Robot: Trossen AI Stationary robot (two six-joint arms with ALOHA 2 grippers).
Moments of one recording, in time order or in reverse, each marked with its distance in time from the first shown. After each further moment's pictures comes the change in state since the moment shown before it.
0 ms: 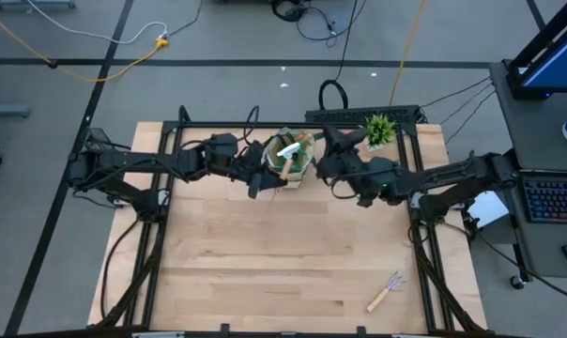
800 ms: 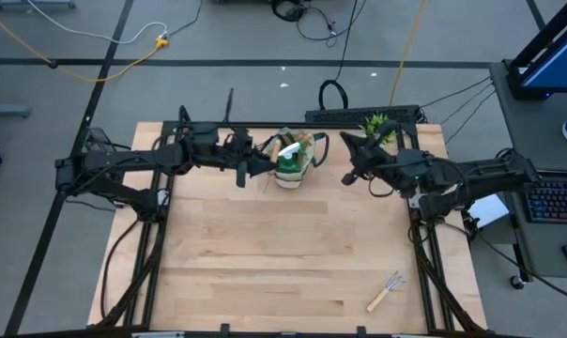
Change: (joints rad) left arm 0.057 -0.117 -0.001 0.018 -0.028 0.090; right arm 0.002 -0.311 0.000 -0.593 -0.247 0.766
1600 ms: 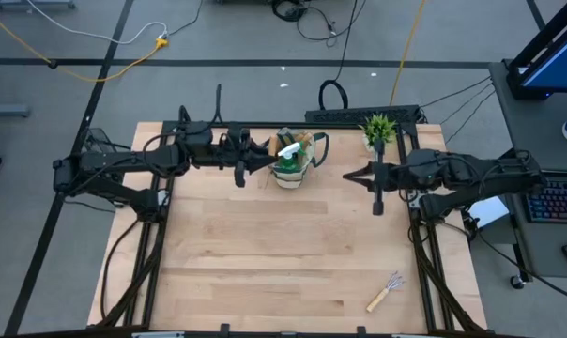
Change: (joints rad) left arm -0.016 -0.026 0.001 0.081 -0.087 0.131; right arm -0.003 -0.163 -0.001 -0.425 -0.649 0.478
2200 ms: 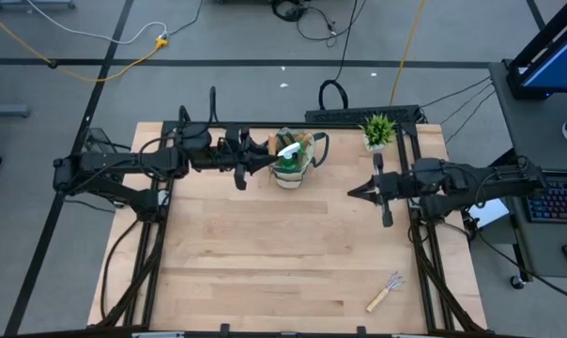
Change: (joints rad) left arm -0.040 0.000 0.000 0.063 -0.071 0.071; right arm -0.002 -0.159 -0.259 0.199 -0.193 0.132
